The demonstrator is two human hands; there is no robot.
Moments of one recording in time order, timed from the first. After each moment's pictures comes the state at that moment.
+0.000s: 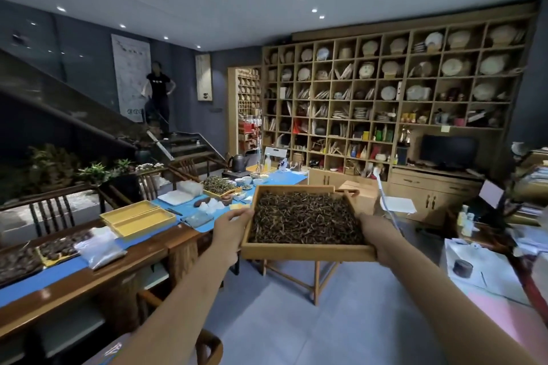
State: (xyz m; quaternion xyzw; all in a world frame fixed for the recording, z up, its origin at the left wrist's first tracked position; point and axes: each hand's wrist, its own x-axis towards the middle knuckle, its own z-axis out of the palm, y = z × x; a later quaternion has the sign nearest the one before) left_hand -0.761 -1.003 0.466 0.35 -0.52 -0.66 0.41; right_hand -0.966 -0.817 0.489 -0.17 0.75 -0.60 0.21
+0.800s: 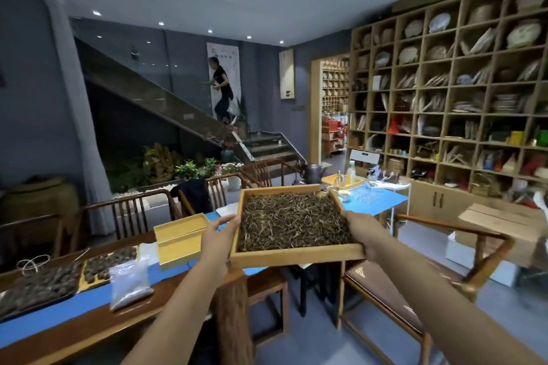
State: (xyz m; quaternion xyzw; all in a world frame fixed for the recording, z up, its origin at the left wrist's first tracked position) left_hand -0.934 -1.370 0.443 0.47 -0.44 -0.53 0.55; right_hand -1.193 -1.299 0.467 -0.32 0.68 -0.55 0.35
